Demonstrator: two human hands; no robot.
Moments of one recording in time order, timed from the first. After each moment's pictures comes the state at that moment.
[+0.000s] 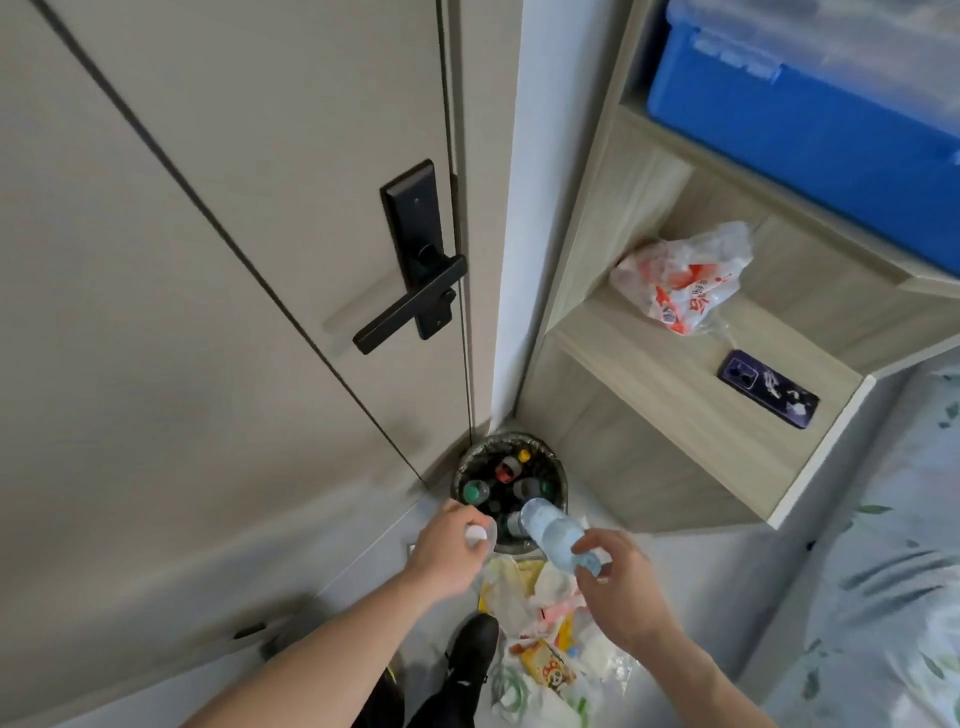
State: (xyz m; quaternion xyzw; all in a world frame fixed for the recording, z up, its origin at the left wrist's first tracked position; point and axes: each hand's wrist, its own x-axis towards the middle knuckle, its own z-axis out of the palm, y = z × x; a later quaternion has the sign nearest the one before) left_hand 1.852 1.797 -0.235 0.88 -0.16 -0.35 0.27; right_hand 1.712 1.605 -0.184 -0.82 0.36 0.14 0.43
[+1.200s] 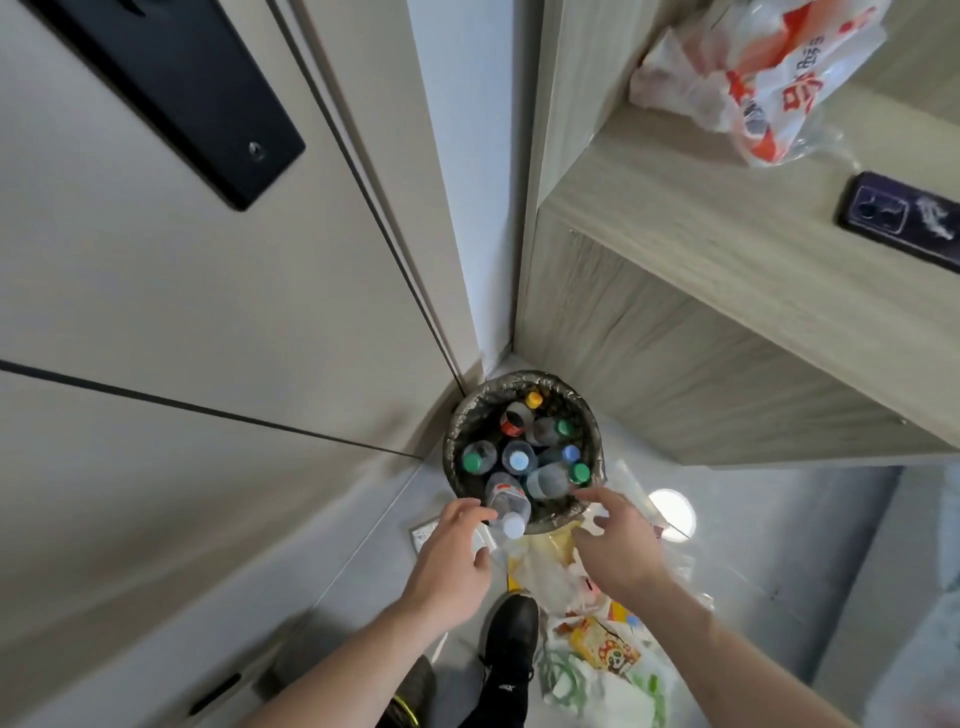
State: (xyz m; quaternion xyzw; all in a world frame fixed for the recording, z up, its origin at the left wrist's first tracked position) left_hand 1.874 1.798 -0.466 0.86 -0.22 -0.40 0.23; right_hand 1.769 1.606 -0.433 -0.73 0.47 0.19 0.46
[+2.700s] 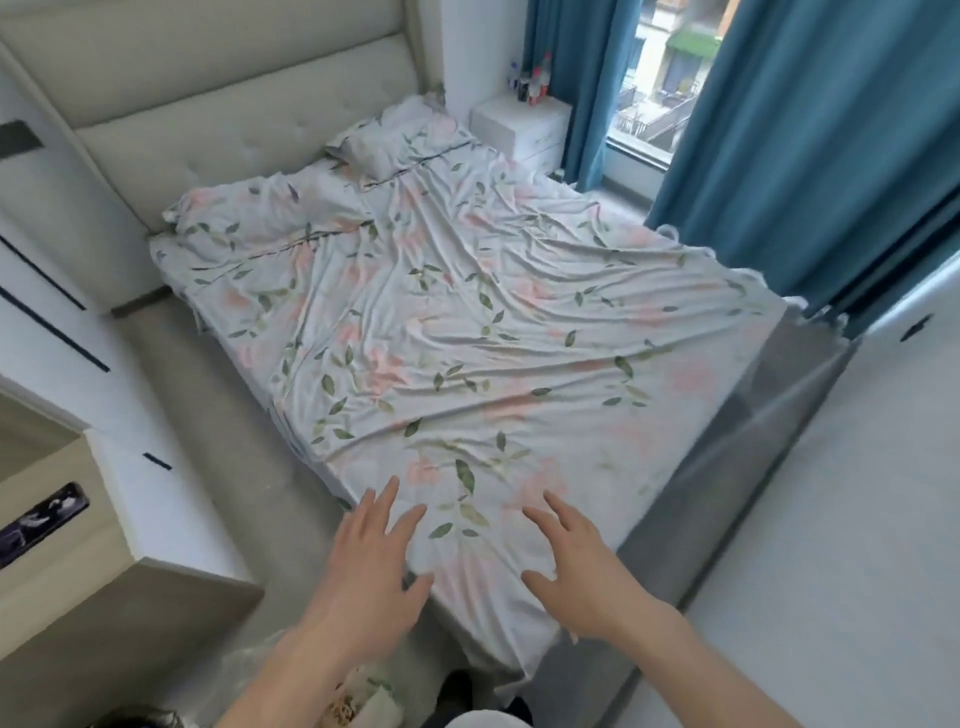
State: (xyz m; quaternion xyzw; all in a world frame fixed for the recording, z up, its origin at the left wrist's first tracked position) left_hand 1.260 1.629 0.044 0.49 -0.84 -0.23 -0.09; right_hand 1.015 1.722 0.035 -0.56 0.74 -0.06 0.37
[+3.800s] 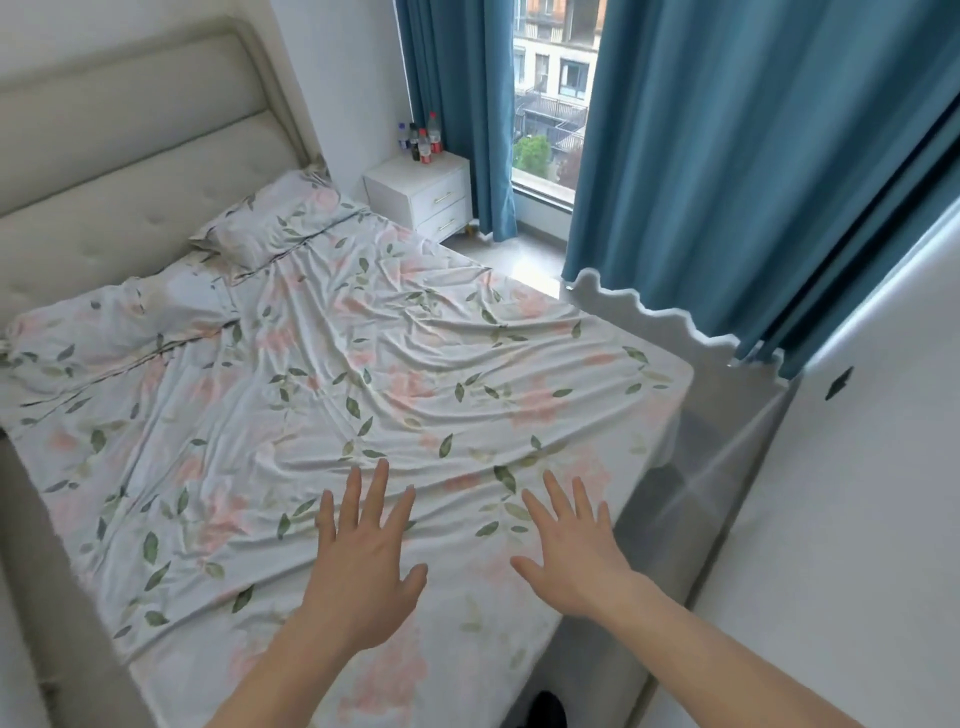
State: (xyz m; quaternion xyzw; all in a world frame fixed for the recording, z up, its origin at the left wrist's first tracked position) left_hand 0.778 1.474 0.025 0.44 -0.89 -0.03 -0.11; right_hand 0.535 1.583 0.017 -0.56 0.78 0.09 0.27
